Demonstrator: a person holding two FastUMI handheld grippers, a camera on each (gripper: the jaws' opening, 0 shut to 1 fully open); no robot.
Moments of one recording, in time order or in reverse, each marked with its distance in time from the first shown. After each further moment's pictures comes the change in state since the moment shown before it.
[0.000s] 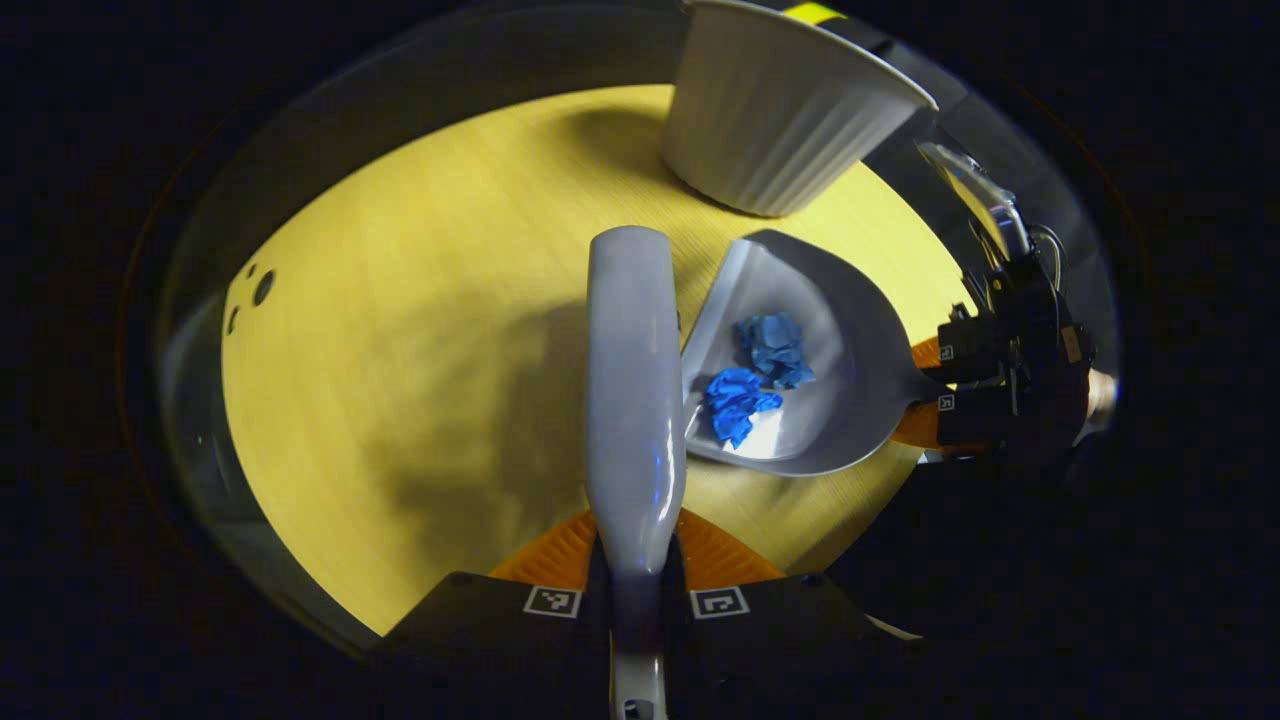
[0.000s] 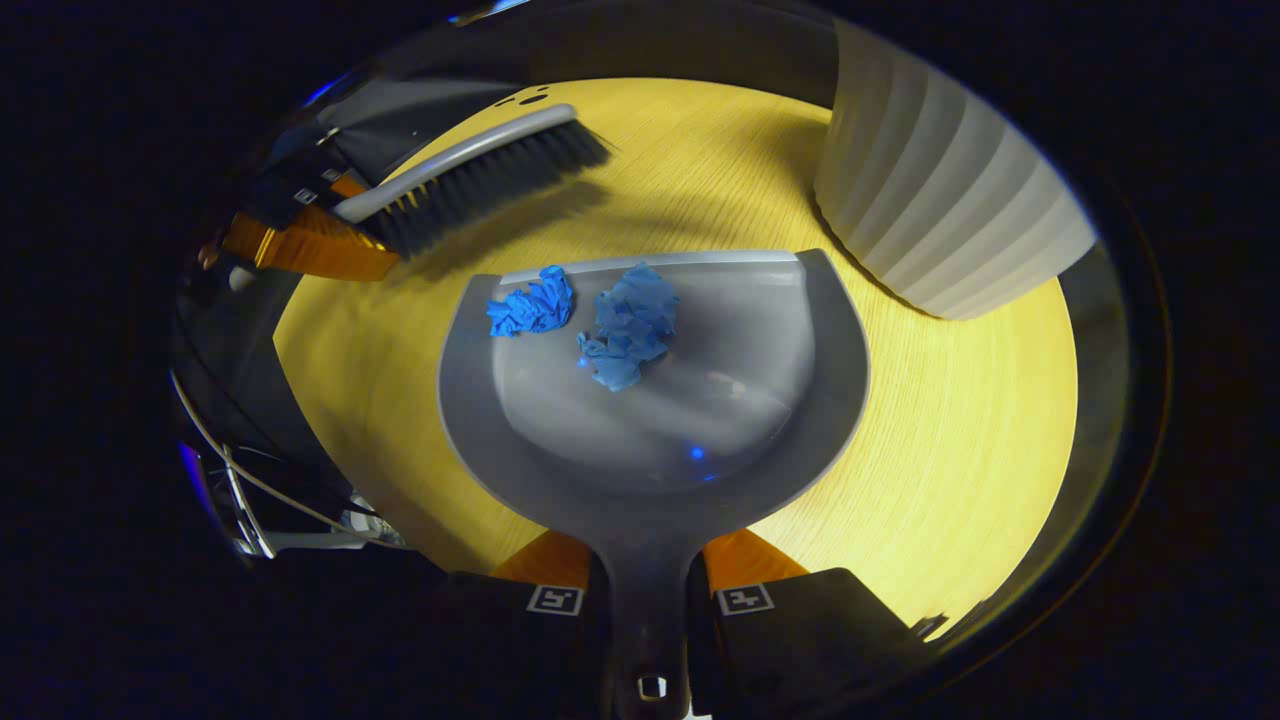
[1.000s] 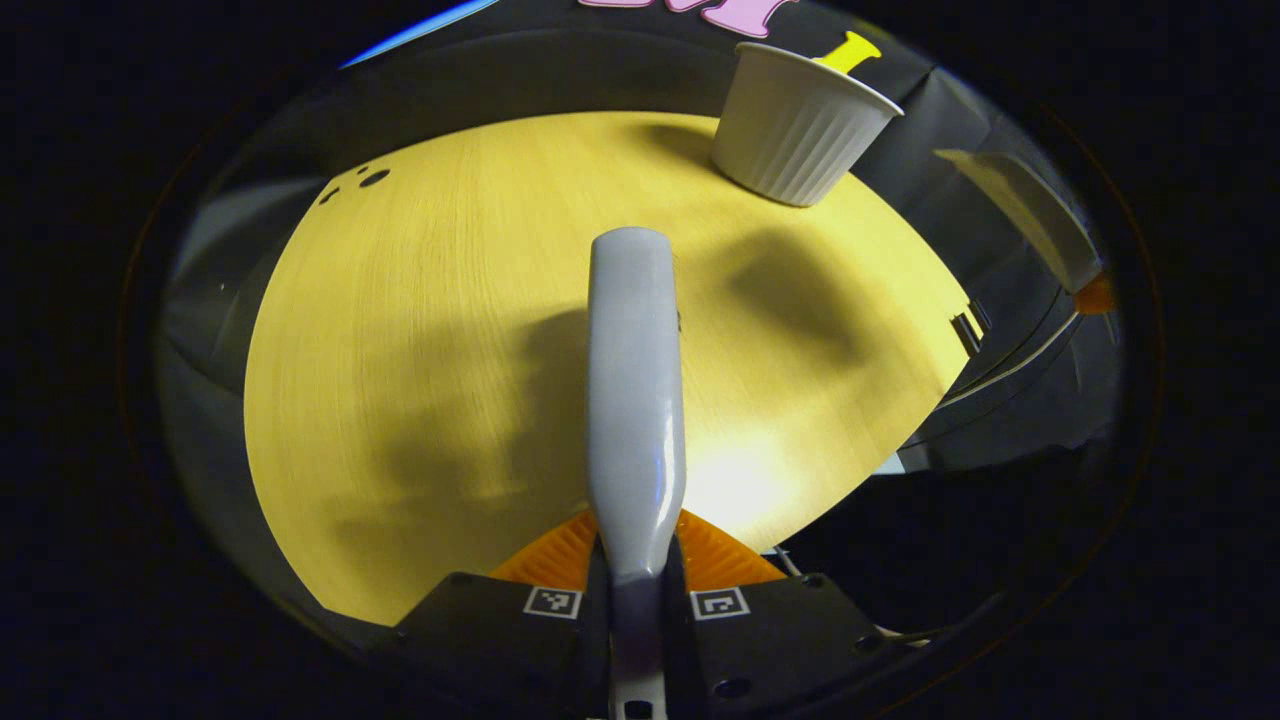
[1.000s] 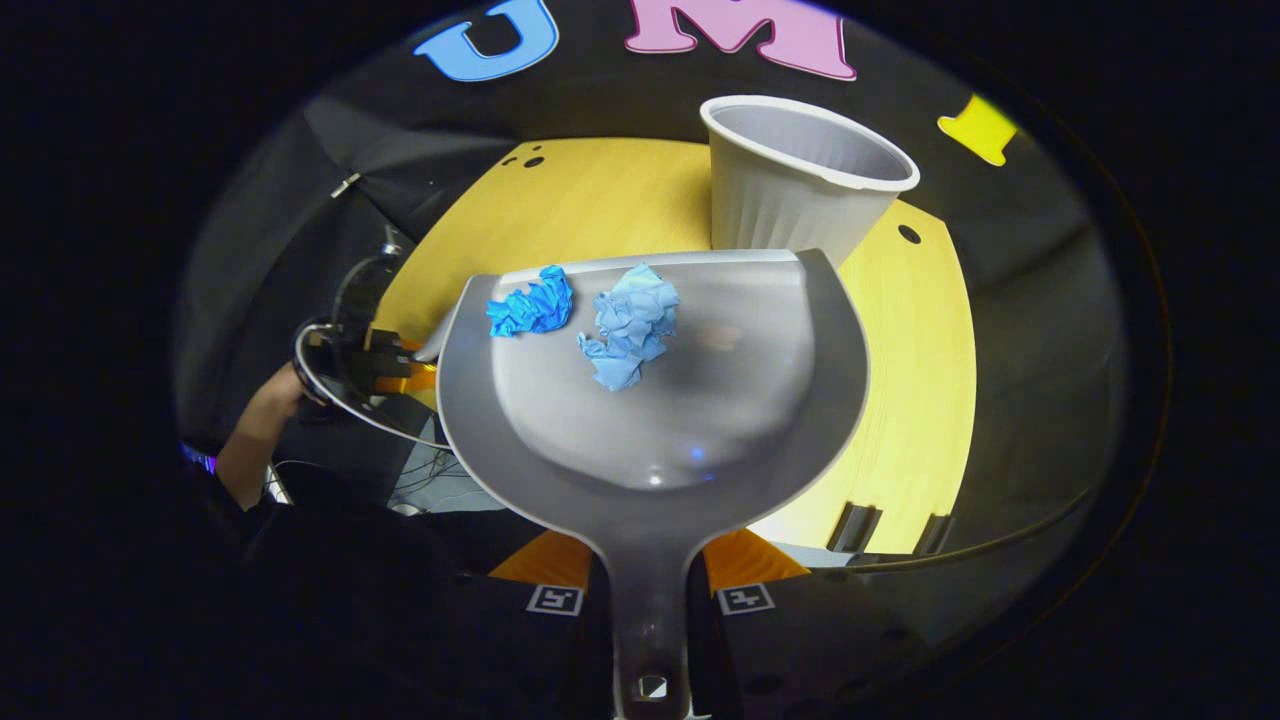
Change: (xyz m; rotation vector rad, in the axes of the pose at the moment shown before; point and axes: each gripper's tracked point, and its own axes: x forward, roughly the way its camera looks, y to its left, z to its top) left arm 0.077 0.098 -0.129 -0.192 -0.121 0.052; right arm -0.109 -0.019 0.029 0.070 -0.051 -0.001
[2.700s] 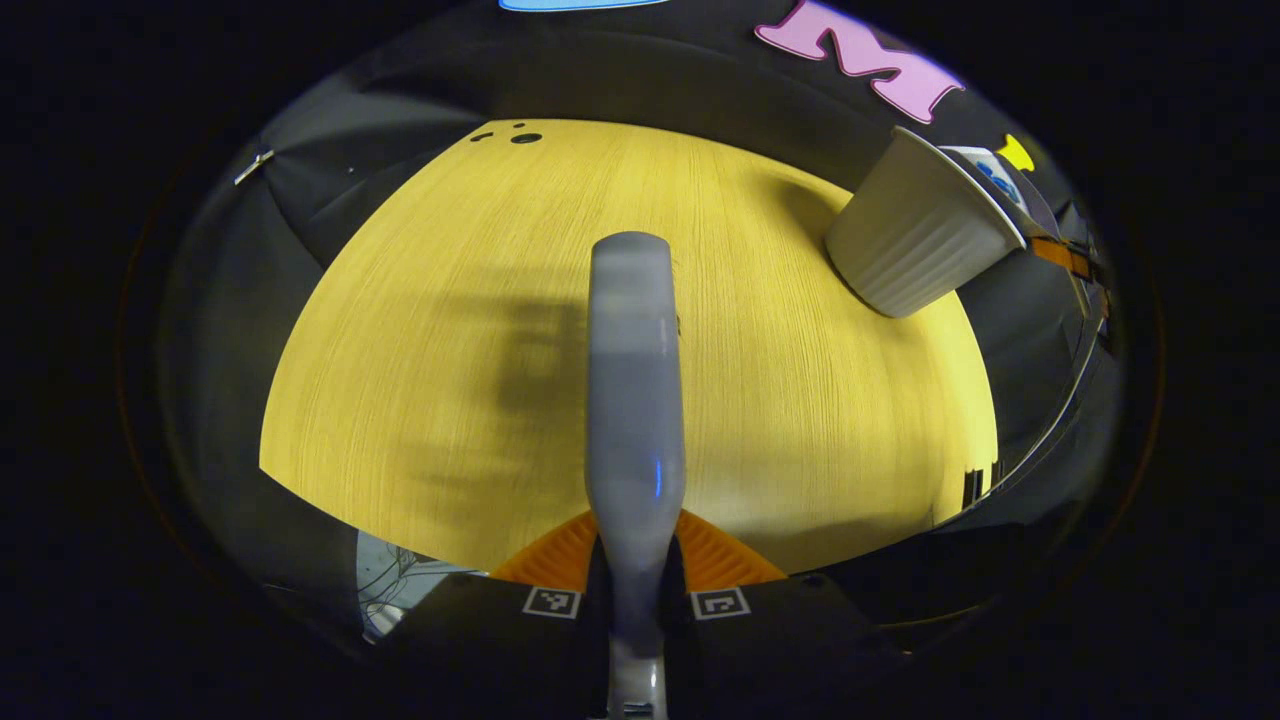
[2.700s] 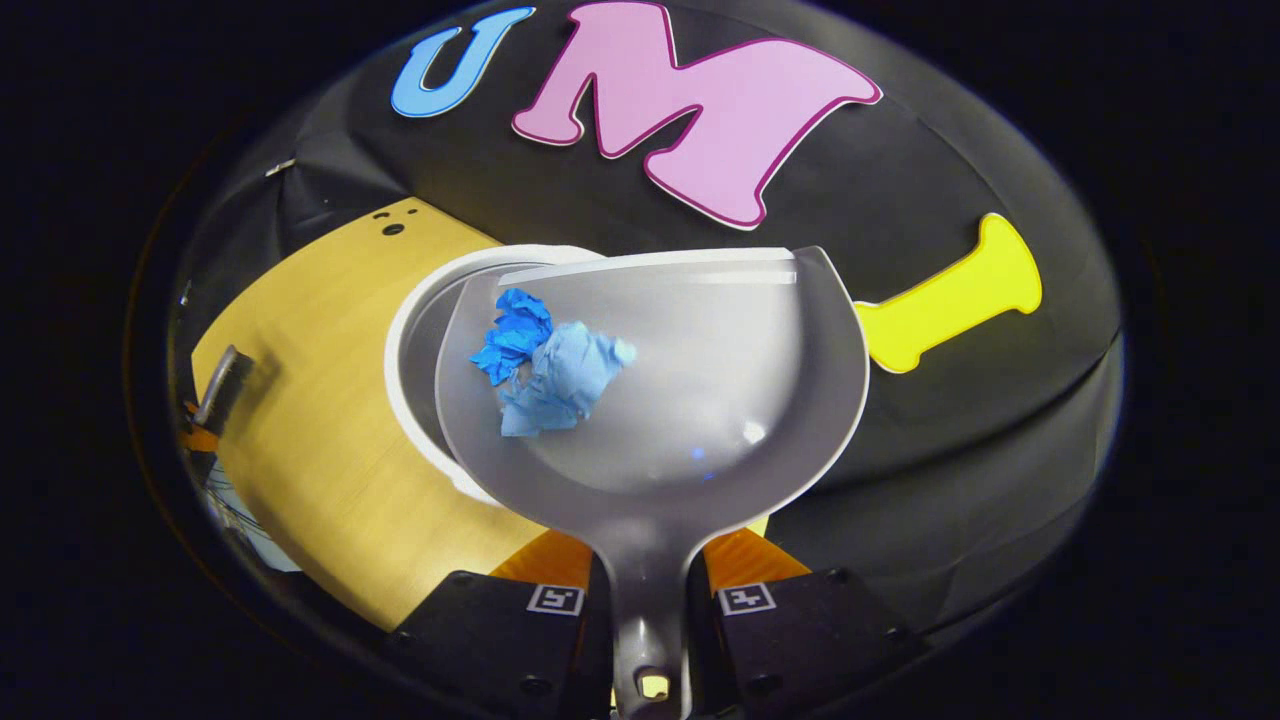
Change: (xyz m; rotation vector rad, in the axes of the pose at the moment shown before) left arm -0.037 -0.030 0.030 -0.437 -0.097 0.139; right arm 0.065 -0.207 0.200 -0.340 -0.358 -0.513
